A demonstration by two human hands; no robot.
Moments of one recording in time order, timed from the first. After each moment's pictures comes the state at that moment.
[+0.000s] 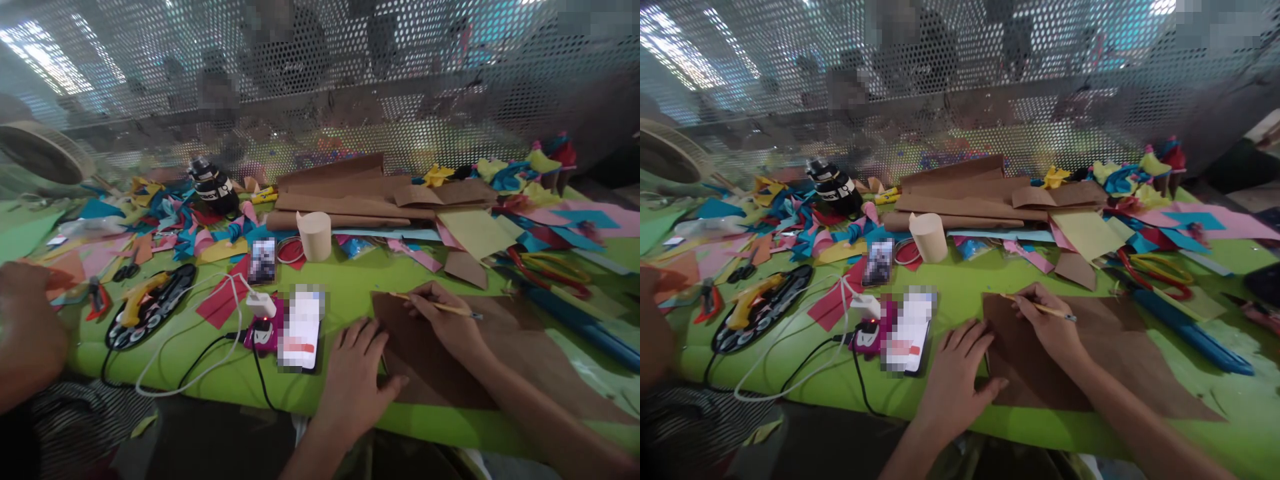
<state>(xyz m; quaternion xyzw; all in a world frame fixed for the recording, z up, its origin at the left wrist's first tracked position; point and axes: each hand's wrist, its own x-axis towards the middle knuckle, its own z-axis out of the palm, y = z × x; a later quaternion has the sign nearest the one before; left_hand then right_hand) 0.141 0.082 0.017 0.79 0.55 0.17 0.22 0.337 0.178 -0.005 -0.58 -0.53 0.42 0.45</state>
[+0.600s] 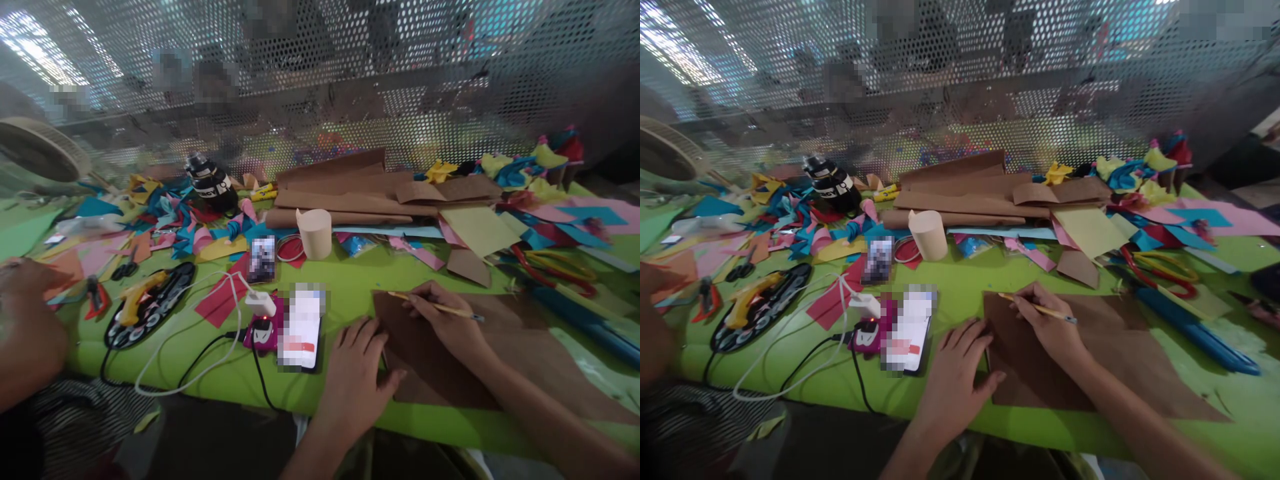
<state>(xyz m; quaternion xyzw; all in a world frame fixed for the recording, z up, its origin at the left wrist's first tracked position) 0.141 0.082 0.018 0.79 0.55 0.19 0.21 0.334 0.174 0.000 -0.57 -0.56 0.41 0.44</state>
